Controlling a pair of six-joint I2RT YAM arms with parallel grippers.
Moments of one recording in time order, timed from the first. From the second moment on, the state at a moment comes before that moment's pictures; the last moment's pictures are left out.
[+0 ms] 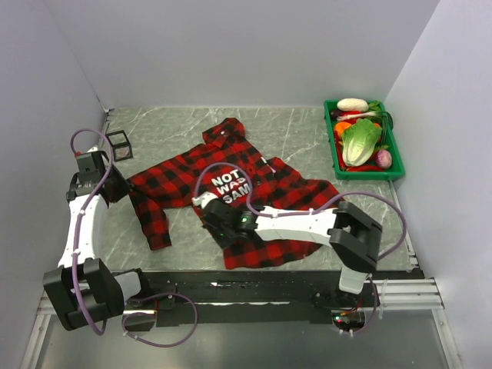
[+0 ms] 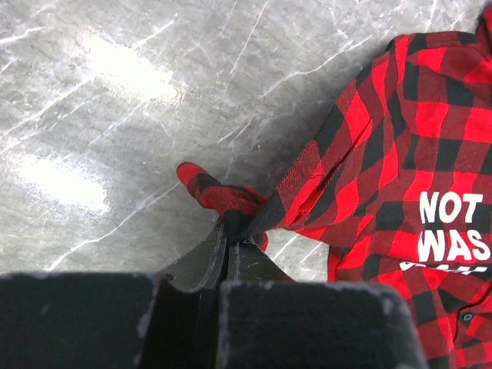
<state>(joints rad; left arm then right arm) 0.29 1.15 0.91 -0.59 0.10 -0.43 1.18 1.73 1.17 -0.42 0.15 0.37</state>
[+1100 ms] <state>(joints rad) -0.05 1.11 0.98 -0.57 -0.25 -0.47 0.77 1.44 1.20 -0.41 0.21 0.29</state>
